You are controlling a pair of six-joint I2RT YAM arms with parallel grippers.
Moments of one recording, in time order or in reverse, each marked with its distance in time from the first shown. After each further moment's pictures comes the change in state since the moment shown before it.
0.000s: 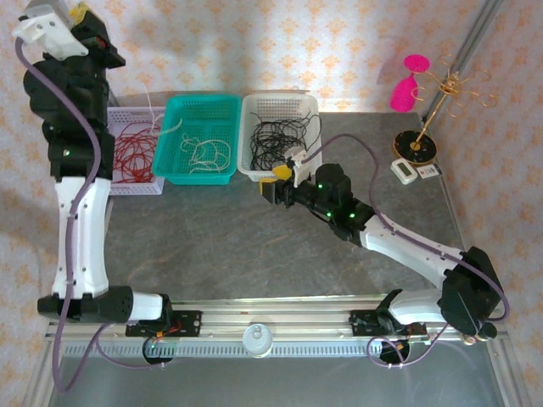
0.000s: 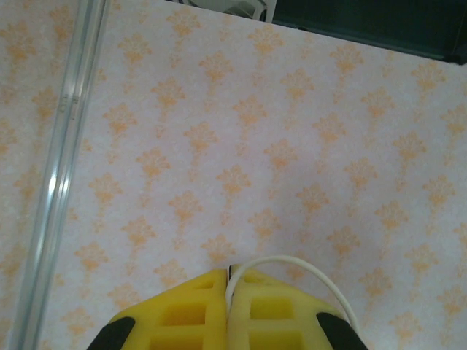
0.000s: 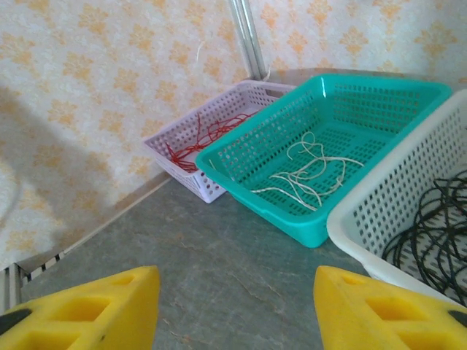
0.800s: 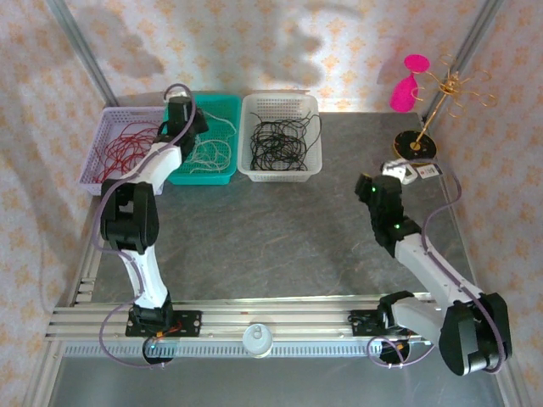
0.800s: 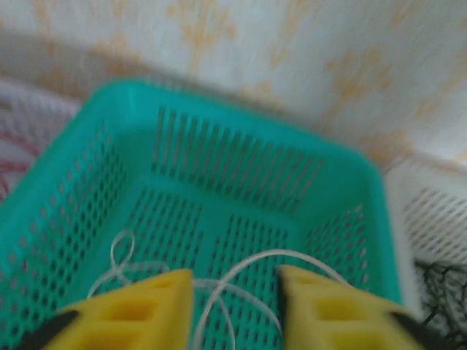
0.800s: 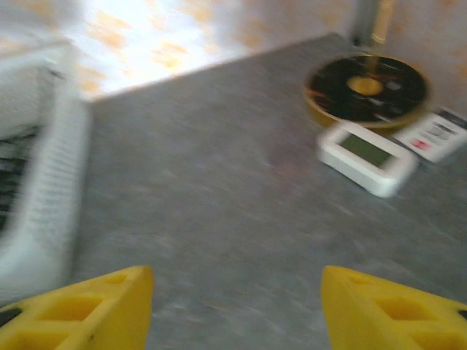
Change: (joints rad) left arm -0.132 0.559 -0.351 -0.036 -0.095 -0.159; right arm -0.497 -0.246 -0.341 -0.200 0.620 0.103
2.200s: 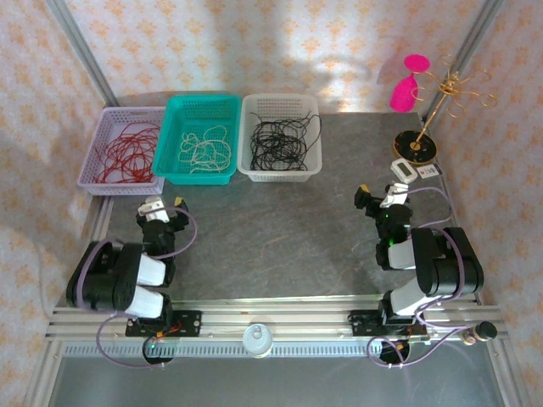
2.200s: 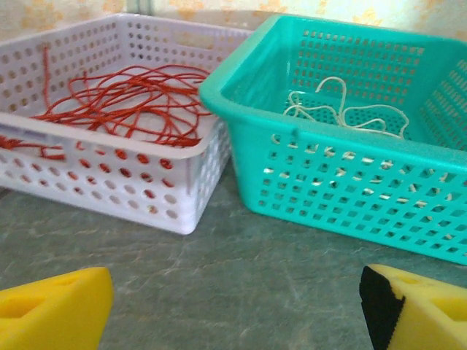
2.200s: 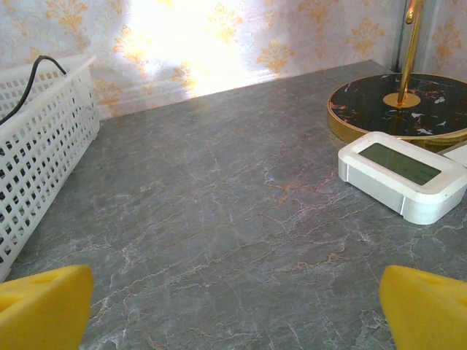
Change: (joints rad) left arm 0.090 -0.463 -1.461 1.315 -0.060 0.230; right arm -0.240 0.483 -0.338 1.106 -0.367 -0.160
